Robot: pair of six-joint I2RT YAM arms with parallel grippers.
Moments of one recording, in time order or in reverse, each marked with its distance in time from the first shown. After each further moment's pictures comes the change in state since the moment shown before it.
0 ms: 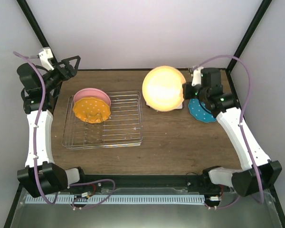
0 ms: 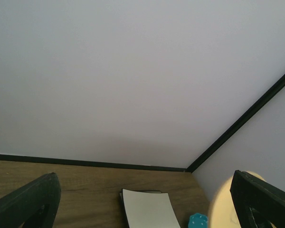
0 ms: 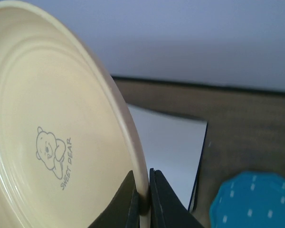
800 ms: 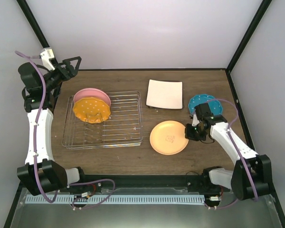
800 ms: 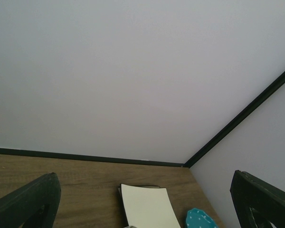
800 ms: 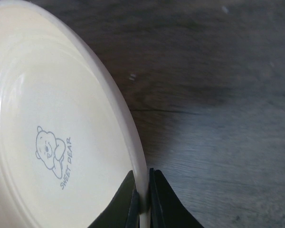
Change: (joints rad) left arm 0.000 0.028 0.000 0.003 0.022 -0.004; right arm -0.081 -0.089 -0.571 -0.264 -0.198 0.201
